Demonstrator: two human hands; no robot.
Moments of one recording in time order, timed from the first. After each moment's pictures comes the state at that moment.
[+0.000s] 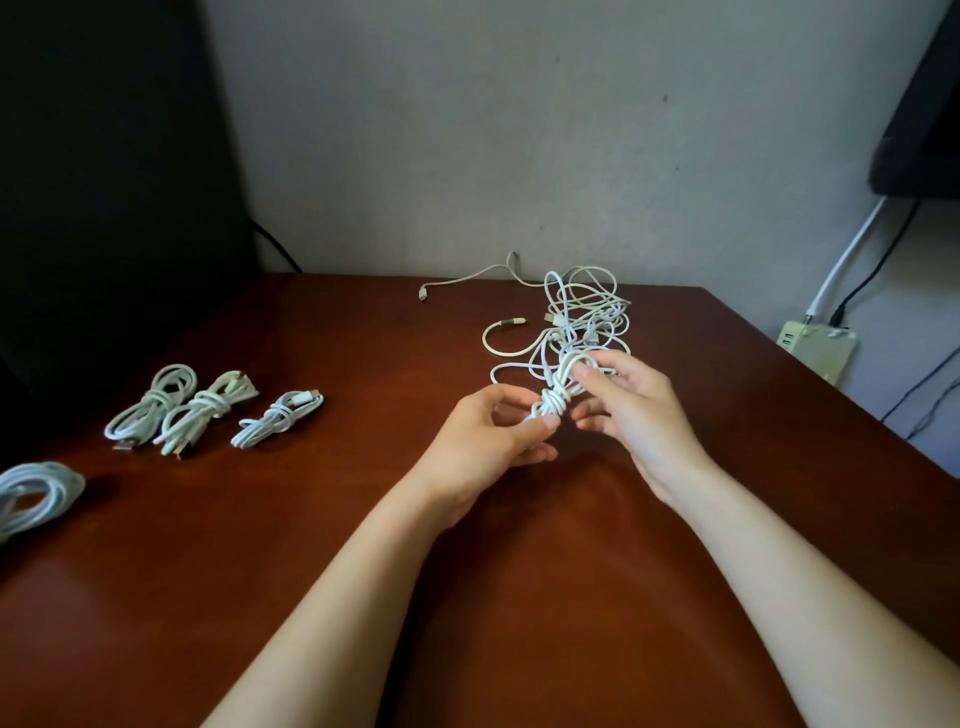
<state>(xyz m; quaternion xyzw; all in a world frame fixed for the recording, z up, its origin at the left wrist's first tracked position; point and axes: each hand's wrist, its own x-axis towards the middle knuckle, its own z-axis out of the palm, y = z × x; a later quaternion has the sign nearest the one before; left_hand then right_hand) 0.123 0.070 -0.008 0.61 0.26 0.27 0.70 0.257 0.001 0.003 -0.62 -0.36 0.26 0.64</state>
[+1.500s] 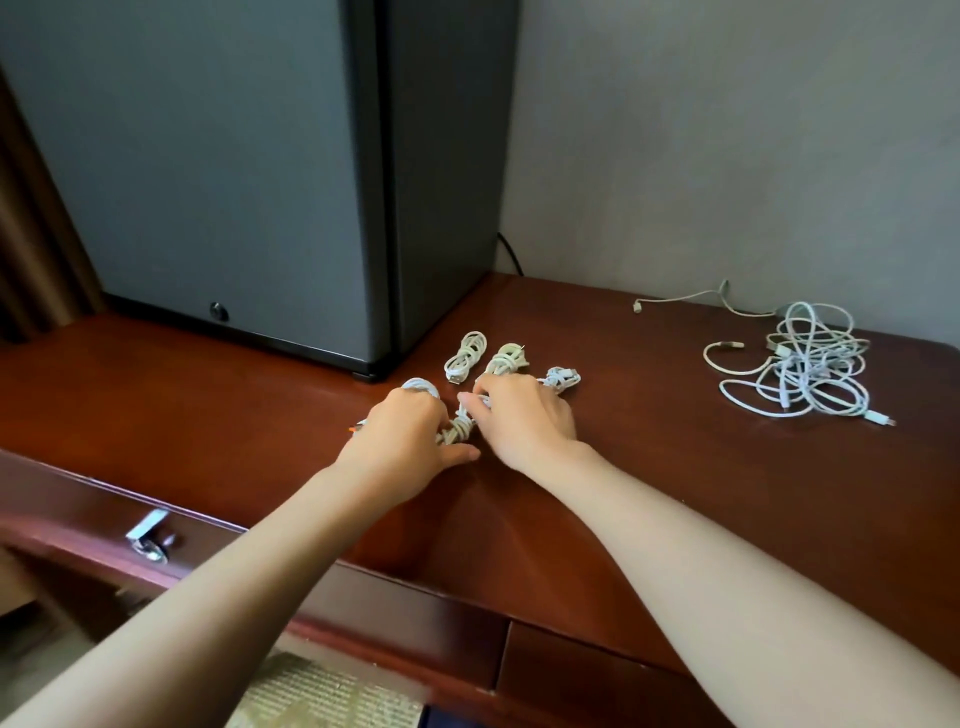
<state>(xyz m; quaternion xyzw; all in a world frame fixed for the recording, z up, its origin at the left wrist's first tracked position) -0.147 0.105 0.007 0.83 0.54 0.12 0.08 -0.011 0.107 -0.003 -0.71 -0.67 -0.01 0.19</state>
